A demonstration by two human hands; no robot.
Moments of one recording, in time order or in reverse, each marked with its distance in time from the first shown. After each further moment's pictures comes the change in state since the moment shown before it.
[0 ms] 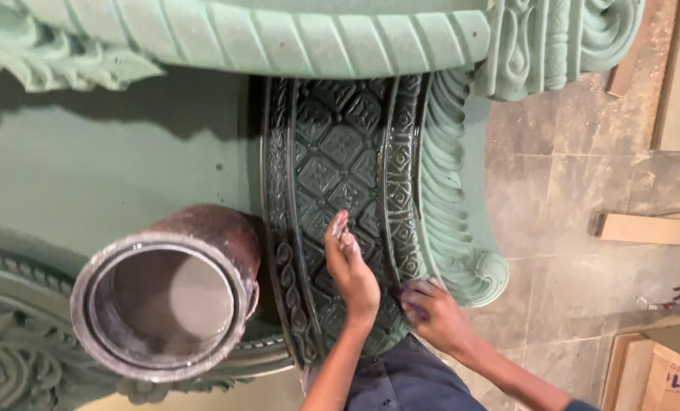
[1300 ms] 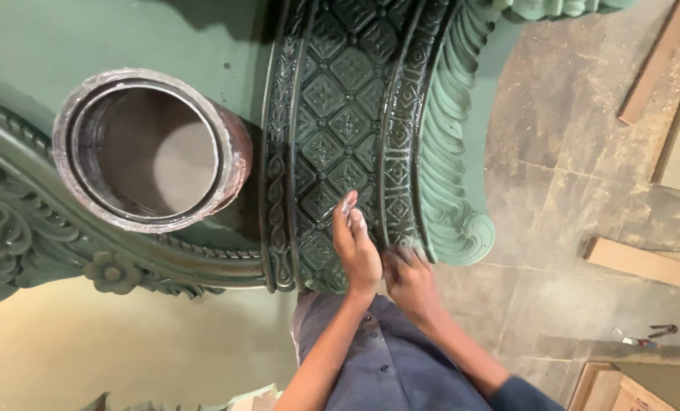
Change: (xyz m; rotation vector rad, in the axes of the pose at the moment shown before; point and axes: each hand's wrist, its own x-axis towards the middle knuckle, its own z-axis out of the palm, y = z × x) left_hand -0.104 -0.029 -0.015 0.067 0.113 0.048; right_hand -0.053 -0.011 0.022 -0.116 0.186 -0.160
